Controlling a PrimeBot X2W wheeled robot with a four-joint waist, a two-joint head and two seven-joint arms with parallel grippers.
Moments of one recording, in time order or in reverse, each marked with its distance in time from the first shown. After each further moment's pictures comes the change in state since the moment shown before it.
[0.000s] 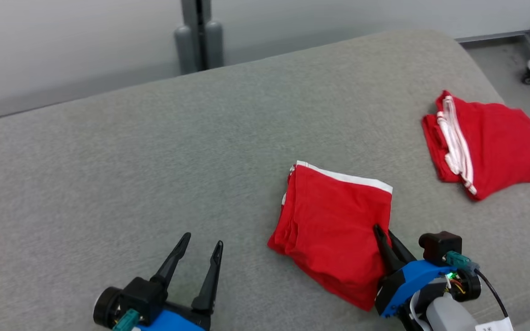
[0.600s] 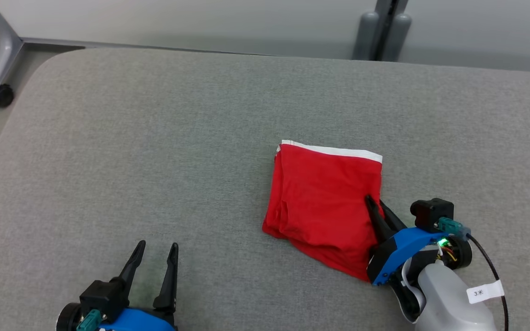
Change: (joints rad) left arm 0.002 0.000 0.141 0.100 -0.013 0.000 0.000; right arm -0.158 0.004 0.040 0.136 0.041 0.001 -0.005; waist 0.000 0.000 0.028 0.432
